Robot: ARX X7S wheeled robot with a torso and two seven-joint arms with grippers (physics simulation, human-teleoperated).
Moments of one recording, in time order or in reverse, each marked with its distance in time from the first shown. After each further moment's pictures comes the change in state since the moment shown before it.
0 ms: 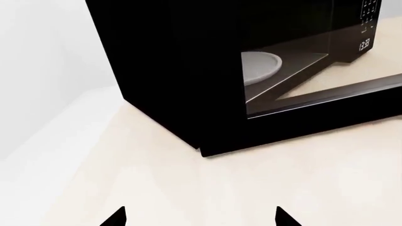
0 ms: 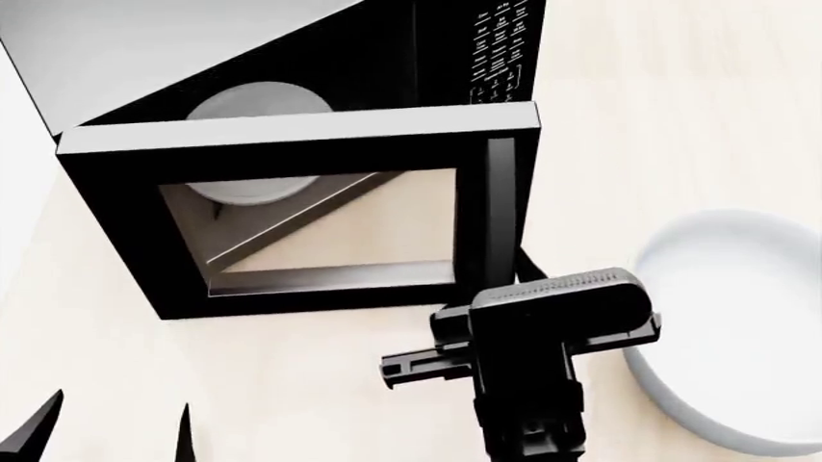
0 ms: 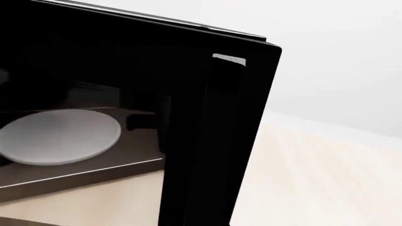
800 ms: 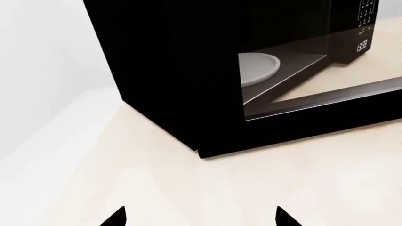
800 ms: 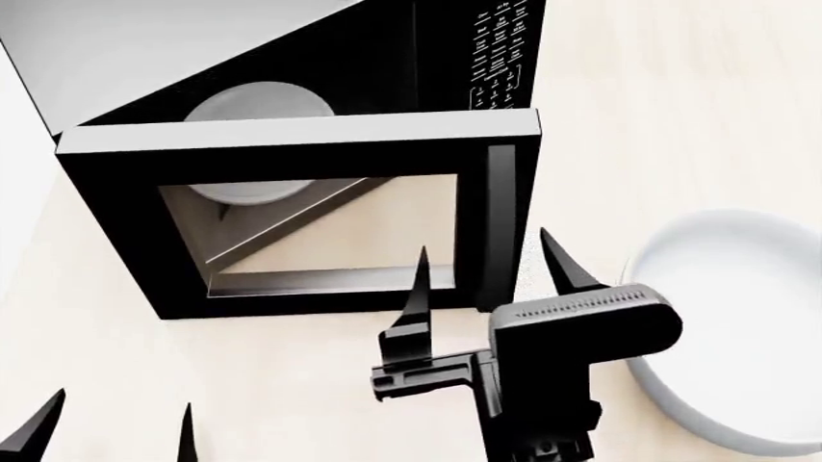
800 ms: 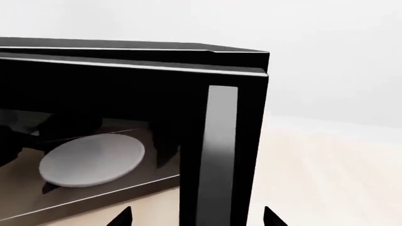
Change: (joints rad) left arm -0.005 -0.011 0.017 0.006 -0.009 -0.004 -0.014; right arm -0.054 0.029 0.022 -0.060 0.092 -0.098 -0.037
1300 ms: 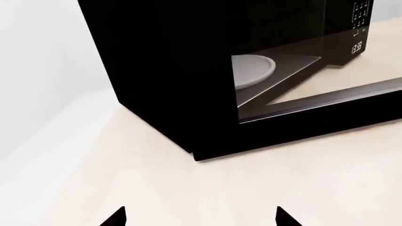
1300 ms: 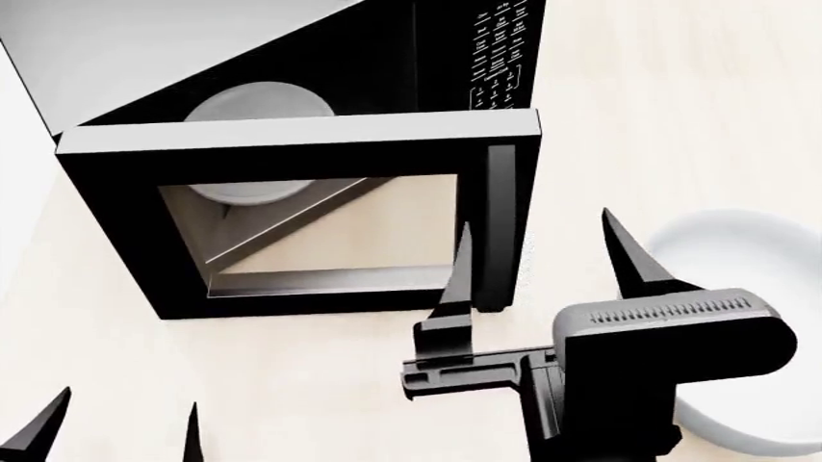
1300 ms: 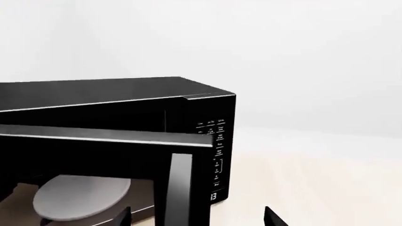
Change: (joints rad) left arm -0.005 -0.003 0.017 0.008 0.000 -0.008 -0.009; right arm -0.049 0.131 0.094 -0.332 0.128 0.167 0.136
